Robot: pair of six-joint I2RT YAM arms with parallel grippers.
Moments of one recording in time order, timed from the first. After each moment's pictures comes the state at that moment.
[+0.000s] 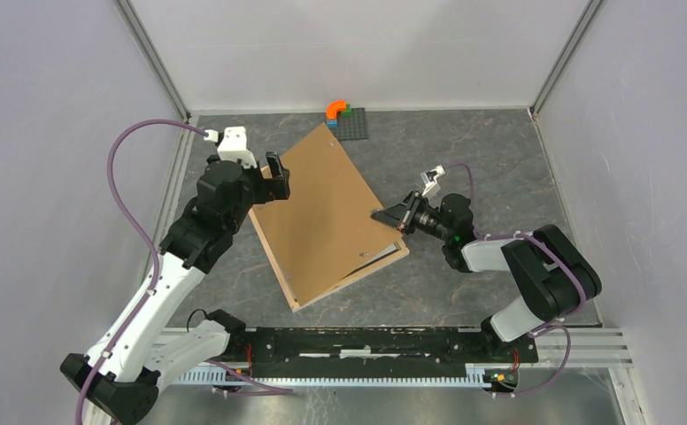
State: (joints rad) left arm -0.49 0.91 1.05 -0.44 -0.33 -0.28; right arm 0.44 1.56 0.44 0.97 -0.56 1.04
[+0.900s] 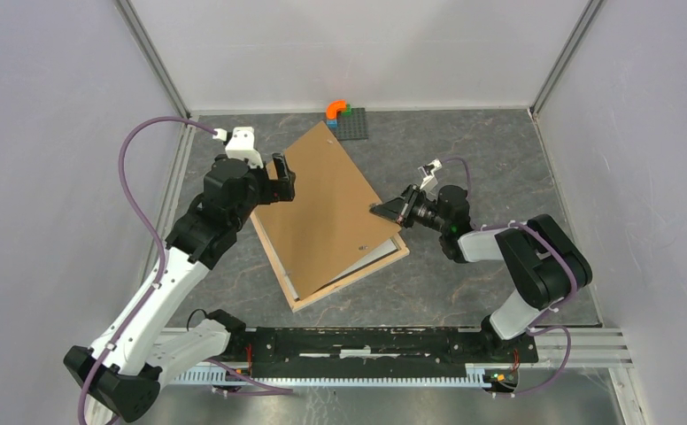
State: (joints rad) left arm -0.49 0.95 1.04 -0.44 -0.28 -0.28; right arm 0.40 1.64 0.52 0.94 -0.58 1.04
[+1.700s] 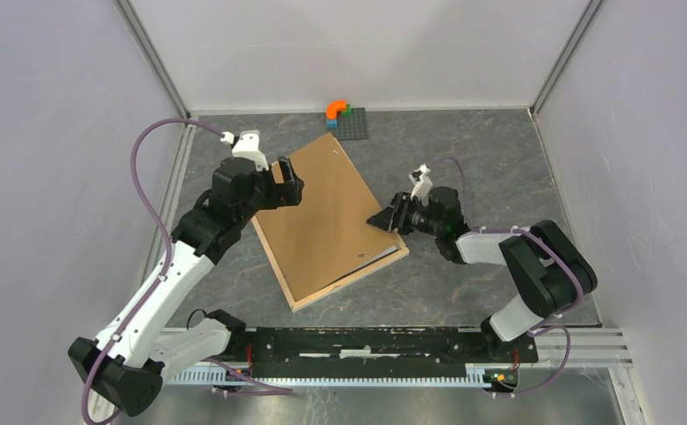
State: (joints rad) left arm -0.49 0.98 1.04 -0.48 -0.20 -0.37; right arm 0.46 1.59 0.51 0.78 -0.50 0.78
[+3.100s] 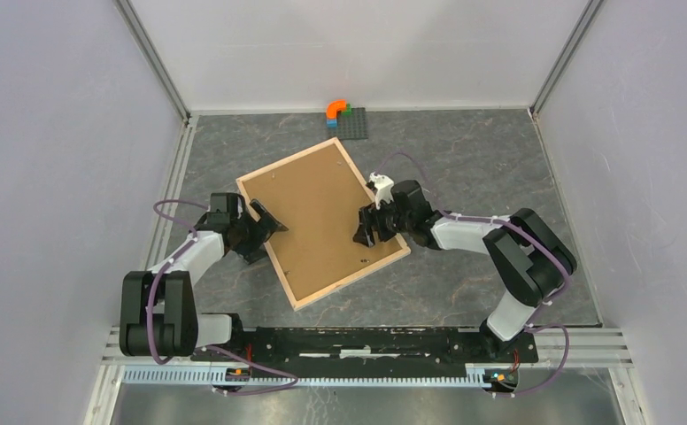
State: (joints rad) left arm -0.01 1.30 0.58 -0.30 0.27 -0.81; right arm 0.61 1.69 0.81 0.21 -0.34 0.20
